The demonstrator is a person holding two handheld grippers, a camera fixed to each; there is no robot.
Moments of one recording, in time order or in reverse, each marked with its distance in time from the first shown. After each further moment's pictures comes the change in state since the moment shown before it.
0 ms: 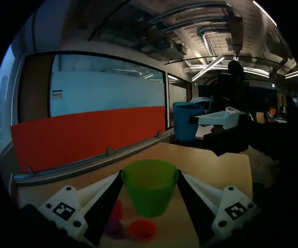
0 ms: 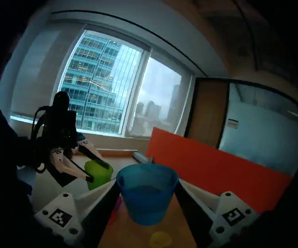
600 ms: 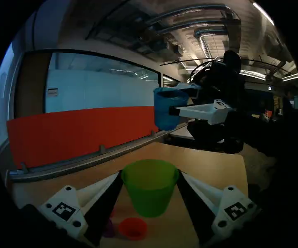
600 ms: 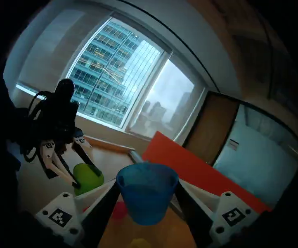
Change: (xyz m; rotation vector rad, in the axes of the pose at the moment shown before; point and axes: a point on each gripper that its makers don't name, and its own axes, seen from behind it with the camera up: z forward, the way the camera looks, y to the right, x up) left arm -0.014 0.021 0.003 -0.050 0.009 -0.015; right arm 0.018 -0.004 0.021 0.009 -0.013 -0.237
